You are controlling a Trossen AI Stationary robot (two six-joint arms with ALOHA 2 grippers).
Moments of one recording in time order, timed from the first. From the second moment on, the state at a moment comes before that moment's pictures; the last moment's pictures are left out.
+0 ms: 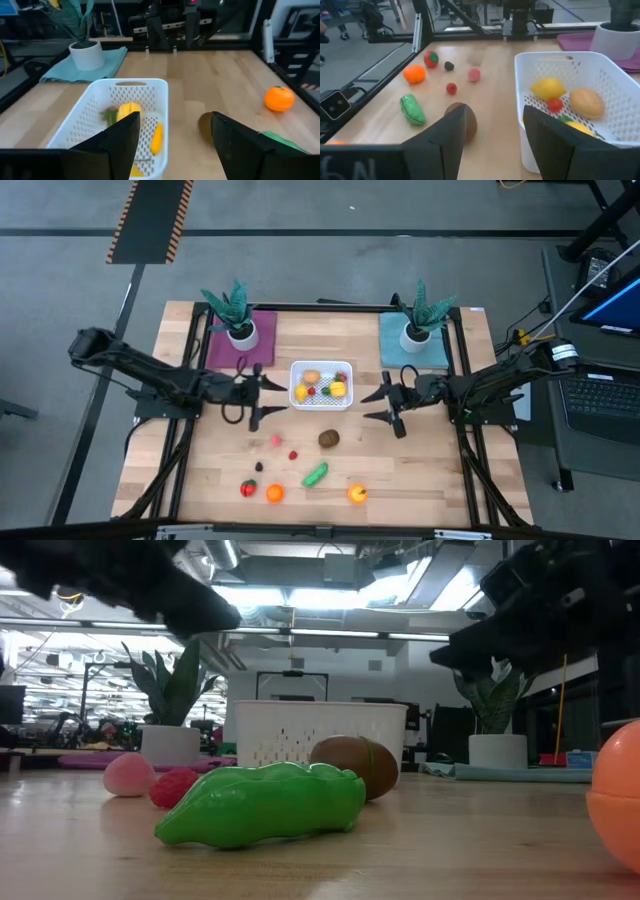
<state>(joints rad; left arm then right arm) -0.23 0.99 0.35 0.39 -0.29 -0.05 0.14 1.22 0.25 0.76 -0.03 0.07</state>
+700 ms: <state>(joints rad) -0.35 0.93 0.30 0.42 -0.25 -0.08 0.20 1.22 0.36 0.60 0.06 0.07</state>
